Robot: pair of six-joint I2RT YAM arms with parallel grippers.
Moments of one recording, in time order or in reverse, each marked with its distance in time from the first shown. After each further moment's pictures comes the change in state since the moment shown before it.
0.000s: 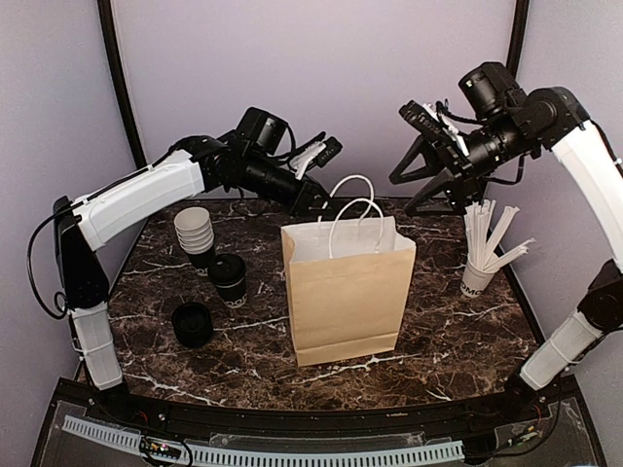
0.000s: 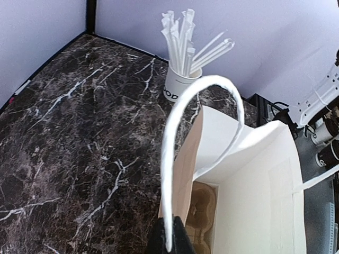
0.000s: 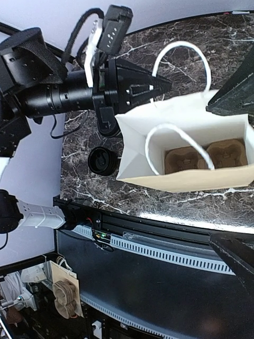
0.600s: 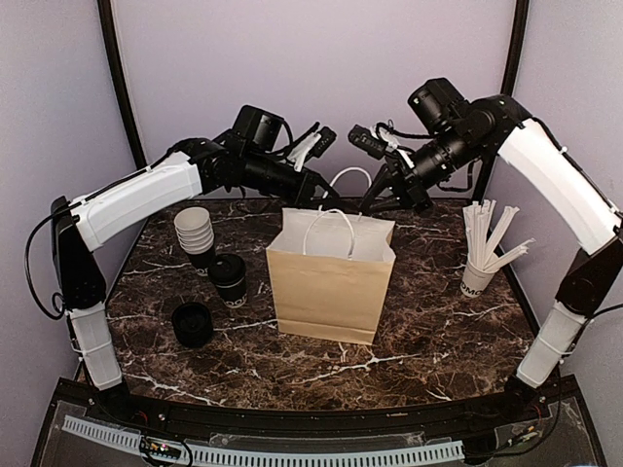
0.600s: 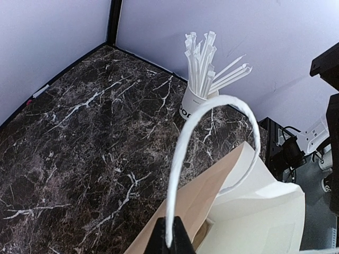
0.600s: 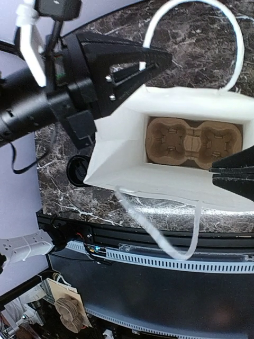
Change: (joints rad) left arm 0.017 -0.024 -0.047 0.116 -0.085 -0.101; right arm 0.076 0.156 -0.048 0.102 0.103 0.141
